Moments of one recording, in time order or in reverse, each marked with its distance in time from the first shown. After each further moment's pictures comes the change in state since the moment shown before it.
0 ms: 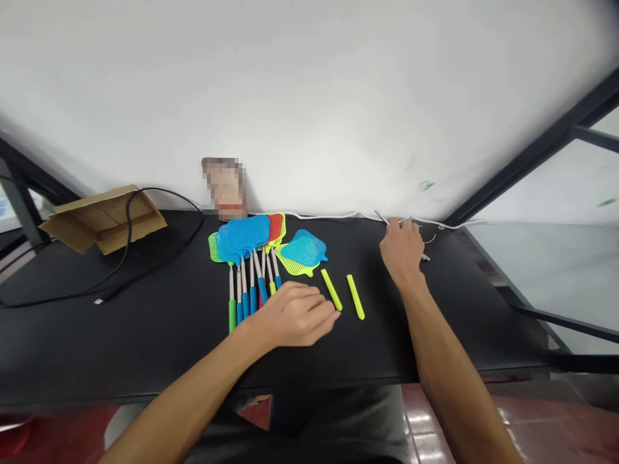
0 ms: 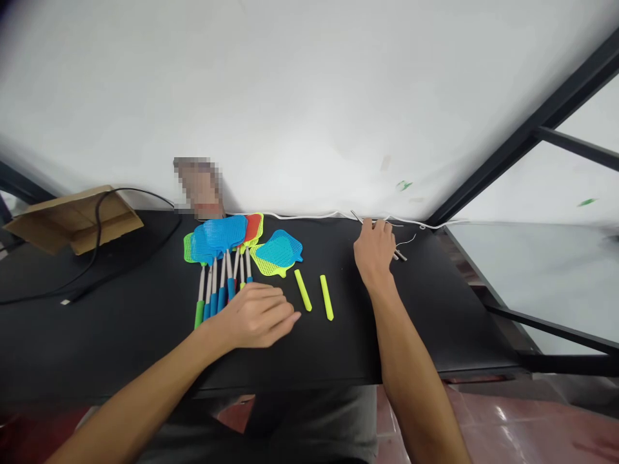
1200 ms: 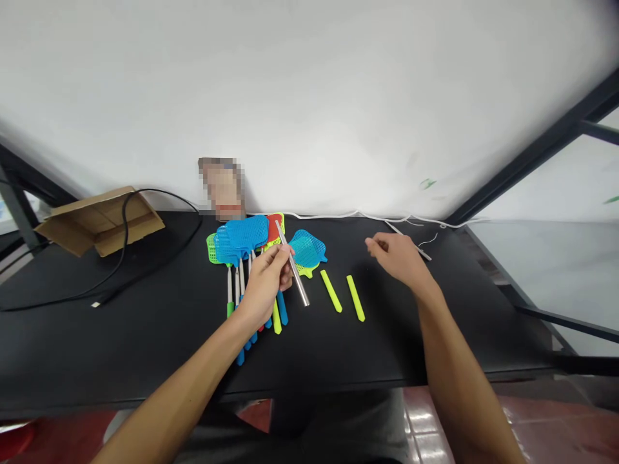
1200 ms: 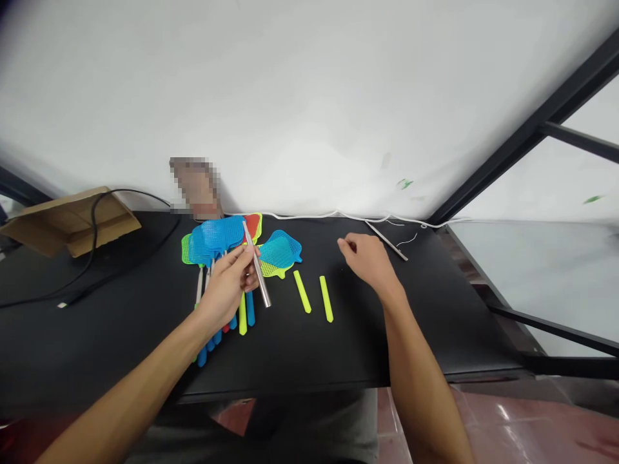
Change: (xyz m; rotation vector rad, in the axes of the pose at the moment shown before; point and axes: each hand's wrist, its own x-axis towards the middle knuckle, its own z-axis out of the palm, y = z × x) left_hand 0.007 -0.031 -0.002 -1.306 0.522 -1.323; right_hand -0.009 0.006 -0.036 0.548 -0.359 -0.249
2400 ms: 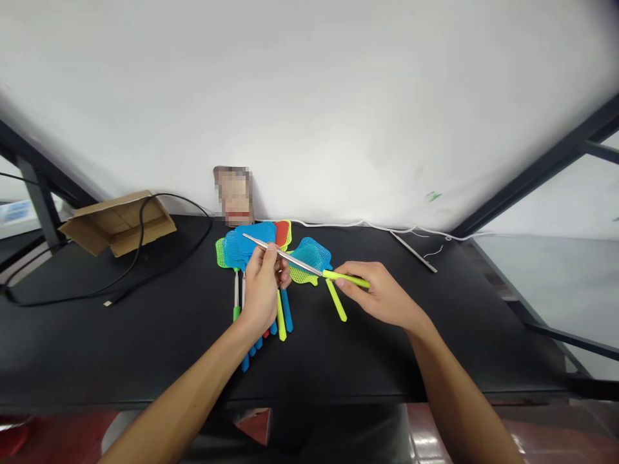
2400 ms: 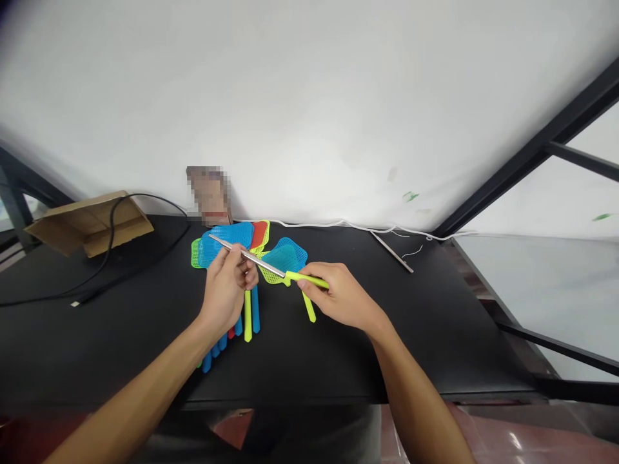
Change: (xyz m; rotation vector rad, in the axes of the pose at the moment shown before) left_hand -0.003 0.009 0.003 -0.123 0.194 0.157; right_hand -0.035 -0.072 -0.002 0.491 -0.232 -0.416
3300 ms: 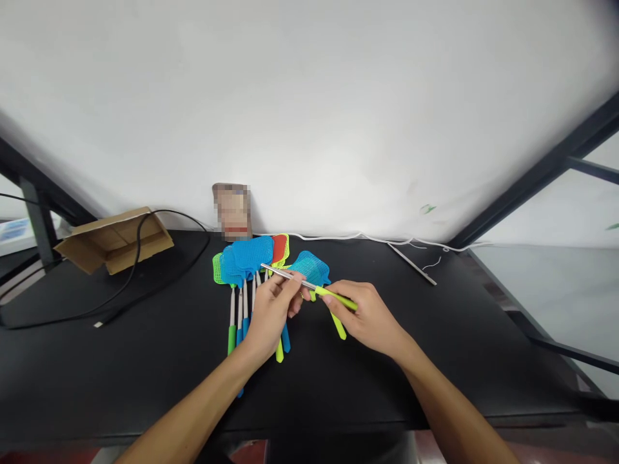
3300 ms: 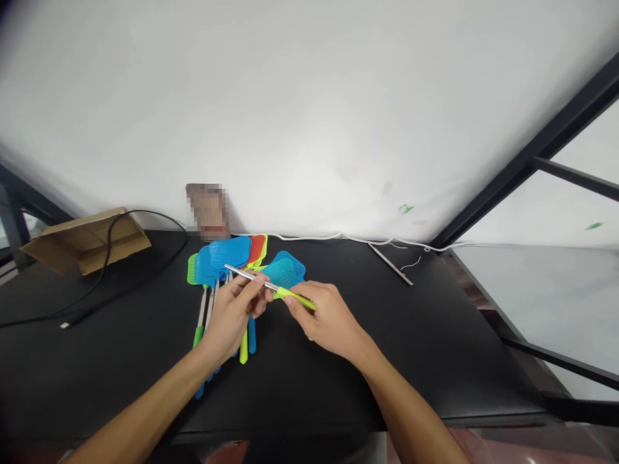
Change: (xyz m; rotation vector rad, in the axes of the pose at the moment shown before) left_hand -0.012 -0.010 0.002 0.153 -0.201 -0.049; right_hand 0.004 -0.005 0.025 0.032 0.113 -0.009
